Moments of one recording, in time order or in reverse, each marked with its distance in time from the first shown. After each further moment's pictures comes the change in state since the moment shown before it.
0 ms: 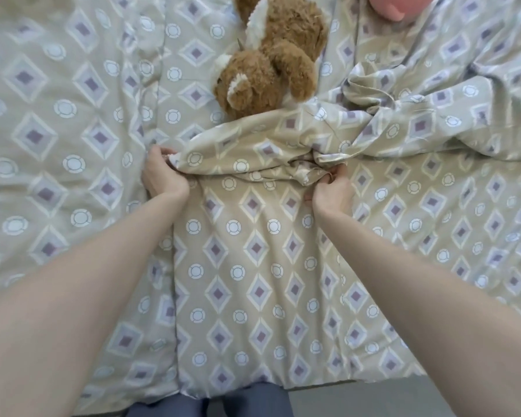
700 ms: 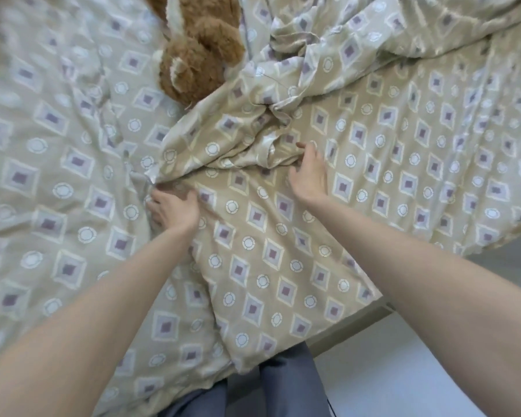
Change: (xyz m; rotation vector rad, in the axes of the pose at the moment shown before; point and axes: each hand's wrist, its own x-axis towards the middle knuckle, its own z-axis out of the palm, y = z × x) left_hand -0.069 -0.033 -0.023 0.137 -0.365 -0.014; right_hand -0.069 0.044 -0.016 -0.013 -0.043 -0.143
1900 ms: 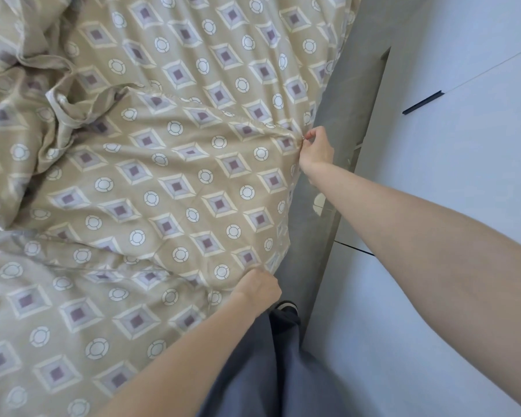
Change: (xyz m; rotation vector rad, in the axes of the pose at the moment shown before) left_hand -0.191 -0.190 0.055 -2.027 0.954 -2.114; right_hand -0.182 0.232 0.014 0.548 0.474 0.883
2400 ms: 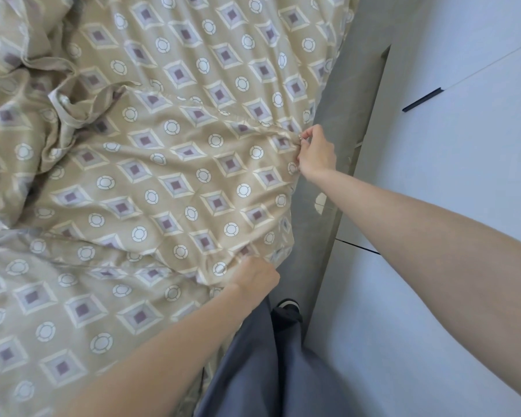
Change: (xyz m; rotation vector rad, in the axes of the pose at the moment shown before) left_hand -0.008 -0.011 0.000 -0.131 0.048 -0.198; right_hand -0.008 0.008 -0.006 -0.134 -0.031 -0.136
